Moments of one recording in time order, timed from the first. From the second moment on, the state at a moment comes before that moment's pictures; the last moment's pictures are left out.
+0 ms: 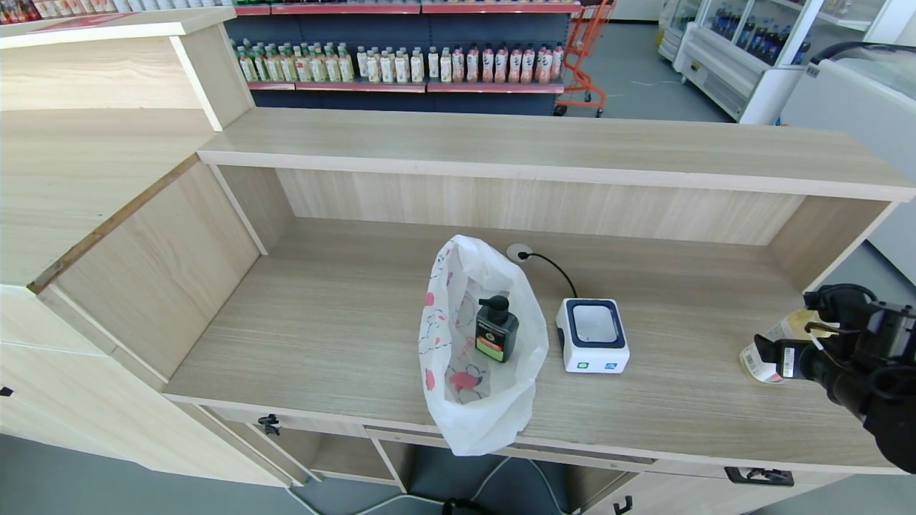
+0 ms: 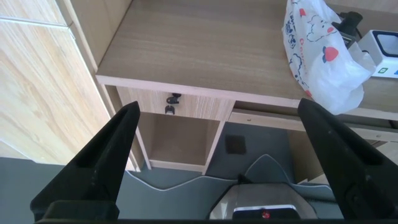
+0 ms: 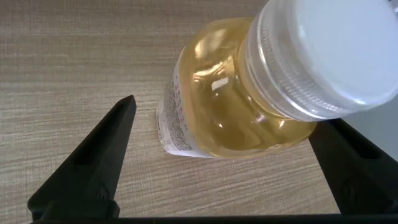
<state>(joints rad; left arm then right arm) -0.01 0.00 -0.01 0.02 -0.08 -0.08 -0.26 2.01 -0.46 -1.27 -0.16 -0.21</state>
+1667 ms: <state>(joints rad) -0.01 0.00 -0.01 0.02 -0.08 -0.08 -0.32 2.22 -0.51 -1.54 0.03 -0.24</state>
